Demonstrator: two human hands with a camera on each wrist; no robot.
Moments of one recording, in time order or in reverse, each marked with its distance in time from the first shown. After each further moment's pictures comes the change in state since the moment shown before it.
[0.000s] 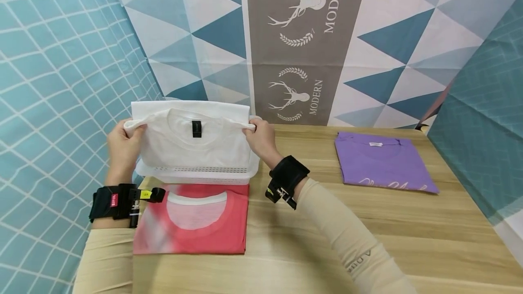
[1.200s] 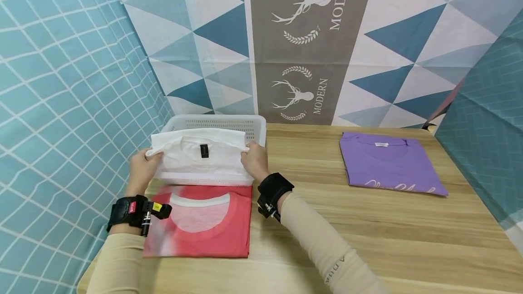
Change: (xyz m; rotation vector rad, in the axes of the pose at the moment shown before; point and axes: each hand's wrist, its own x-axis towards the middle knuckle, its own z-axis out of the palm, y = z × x) left_hand 0.002 -0.085 0.029 0.131 -0.272 -0.032; right_hand -0.009 0.052 0.069 -0.141 -0.054 0.097
